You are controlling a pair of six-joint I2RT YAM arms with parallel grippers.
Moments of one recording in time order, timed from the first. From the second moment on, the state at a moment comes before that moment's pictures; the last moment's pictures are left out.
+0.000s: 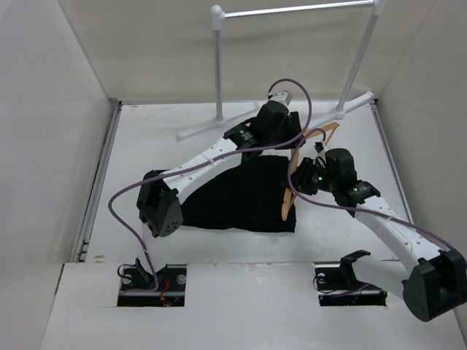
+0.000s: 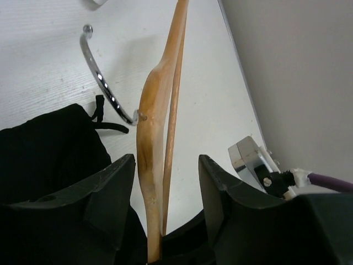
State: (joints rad) left arm -0.87 1.93 1.87 -0.42 -0.03 -0.70; right arm 0.36 1.07 0.73 -0.25 -0.40 0.73
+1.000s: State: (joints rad) left arm -1.02 1.83 1.39 -0.19 -0.27 -1.02; right arm 0.22 0.83 0.67 -0.49 -0.32 0.72
